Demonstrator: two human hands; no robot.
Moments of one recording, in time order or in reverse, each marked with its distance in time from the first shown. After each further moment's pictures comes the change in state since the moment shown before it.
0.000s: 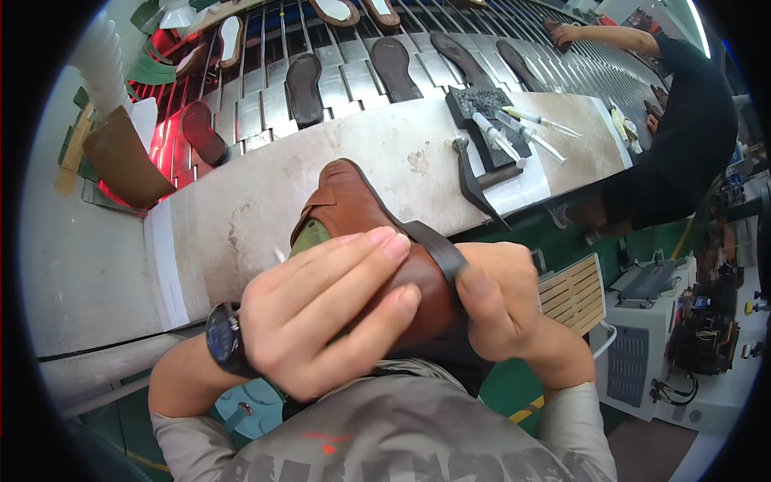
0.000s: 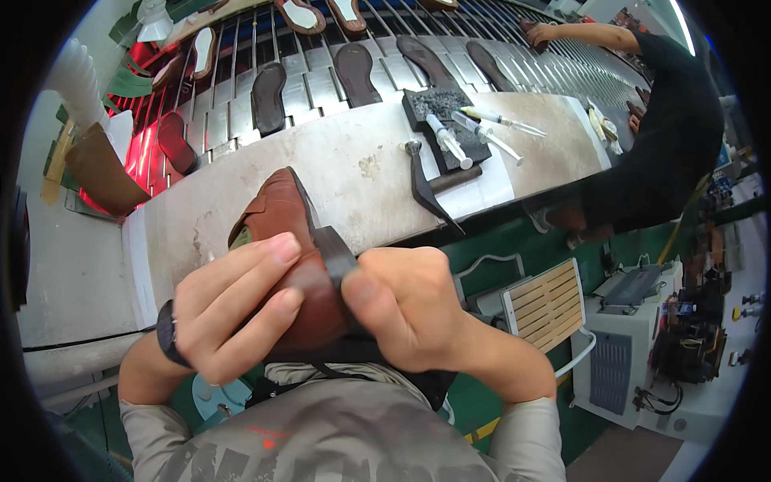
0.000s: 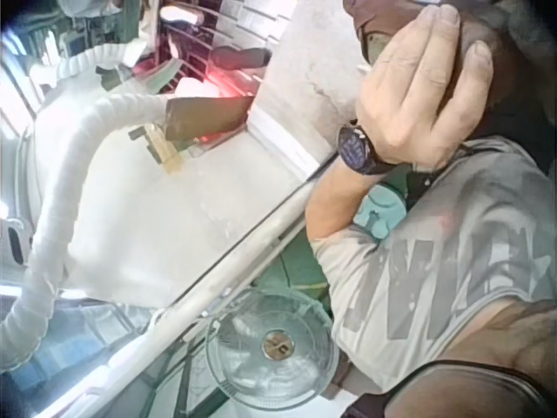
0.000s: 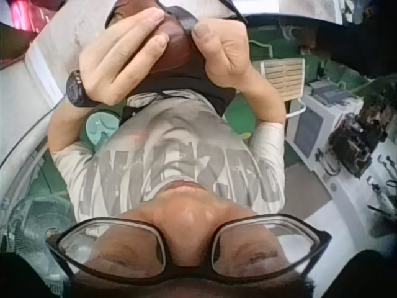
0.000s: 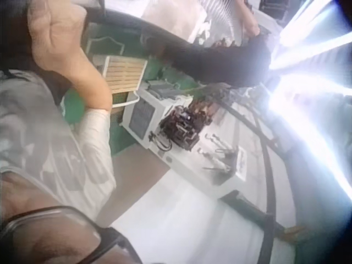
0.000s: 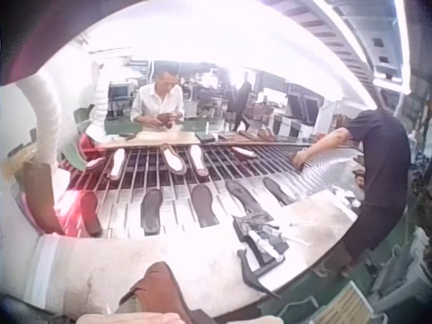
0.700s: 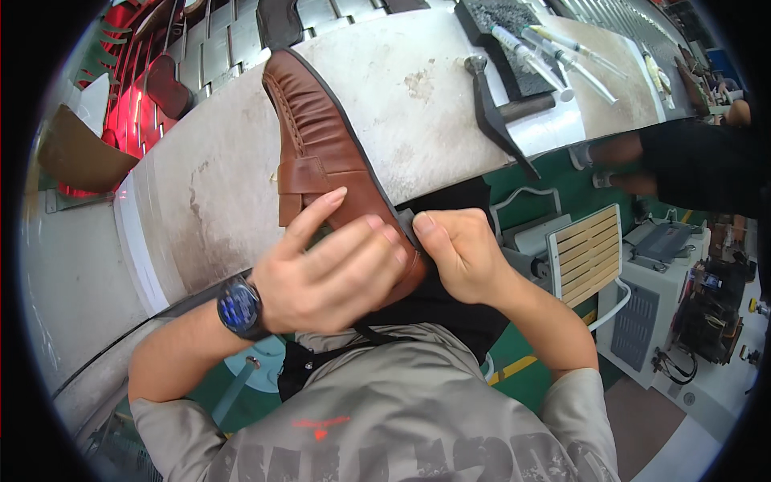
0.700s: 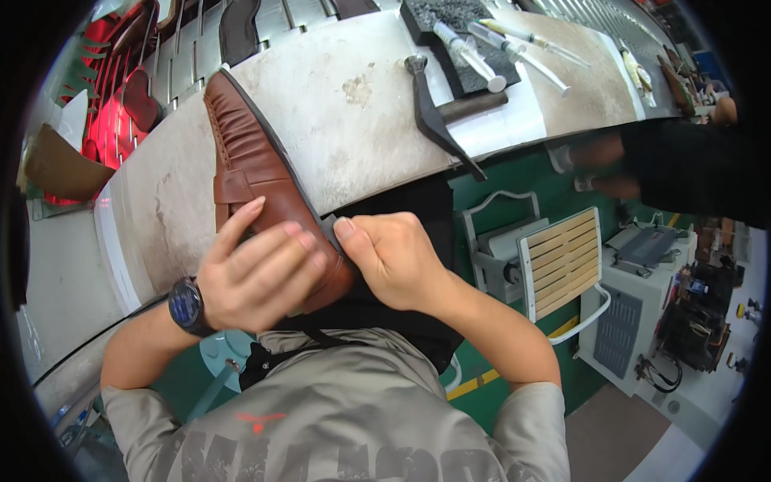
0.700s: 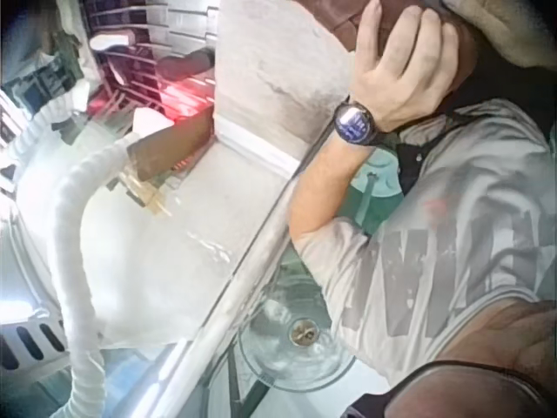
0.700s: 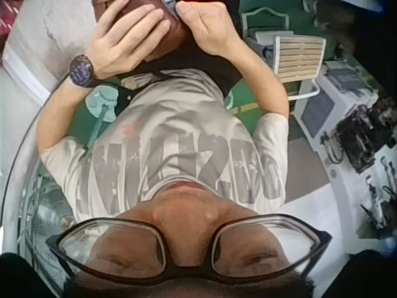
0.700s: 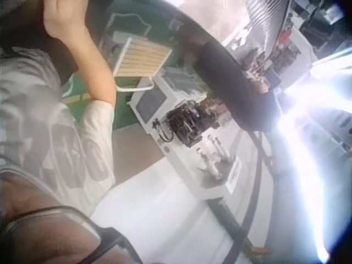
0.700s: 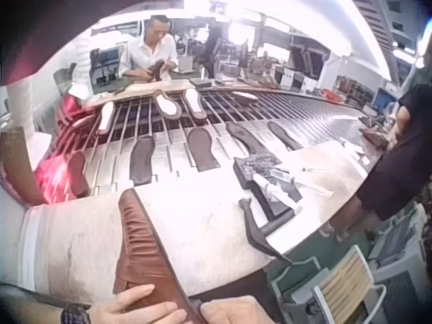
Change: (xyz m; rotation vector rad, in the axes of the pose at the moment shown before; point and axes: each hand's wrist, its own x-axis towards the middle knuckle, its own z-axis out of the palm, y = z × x) left_hand -0.070 0.006 0.073 0.069 -0.301 -0.082; right_hand -0.059 0.089 0.039 0.069 -0.113 0.462
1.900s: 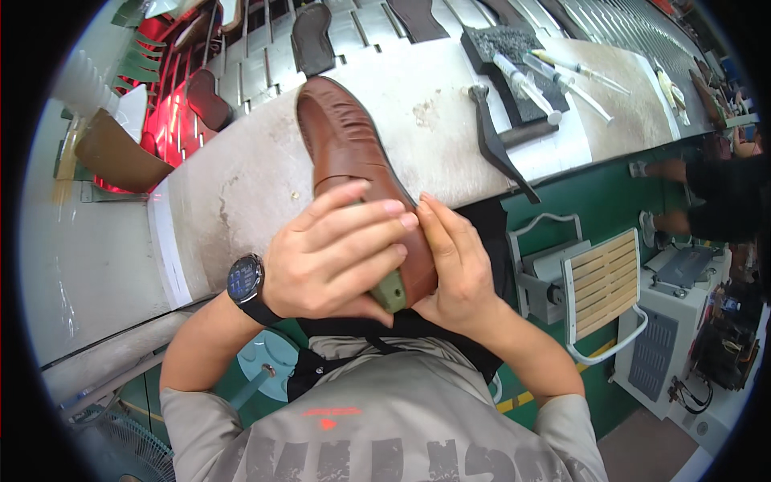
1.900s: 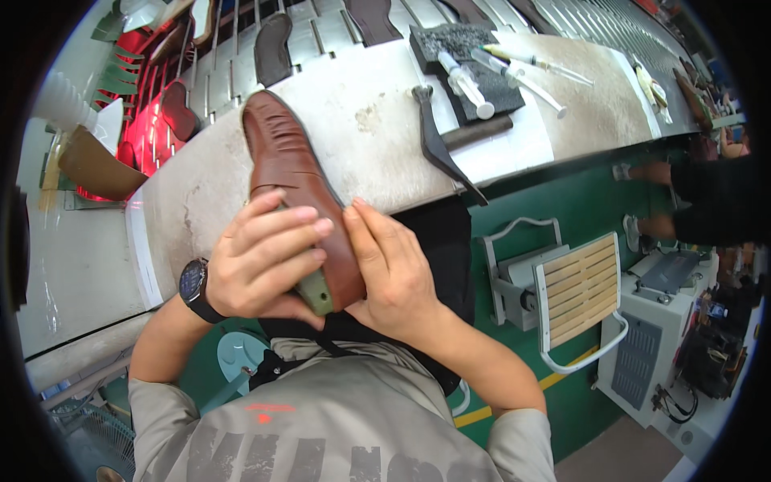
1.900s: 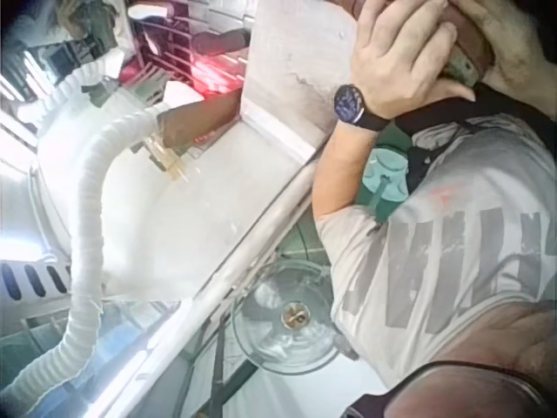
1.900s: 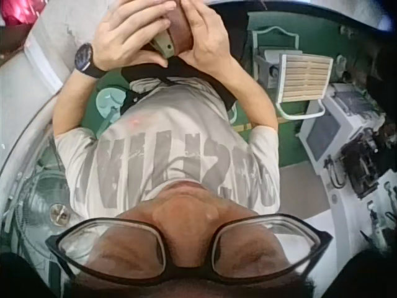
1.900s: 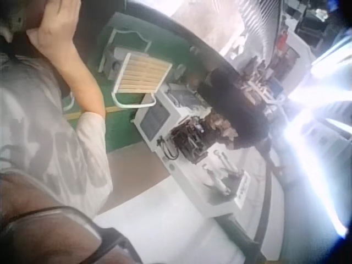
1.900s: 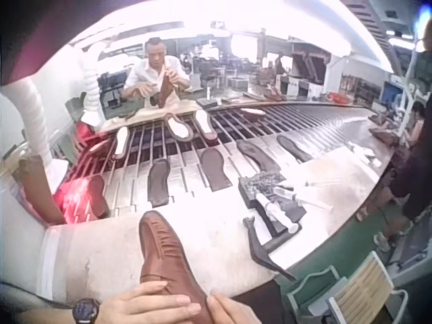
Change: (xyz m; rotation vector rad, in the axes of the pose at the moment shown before) left_hand 0.032 -0.022 -0.018 -0.187 -0.079 -0.003; right_hand -0.020 0.015 0.016 -0.404 0.264 -0.406
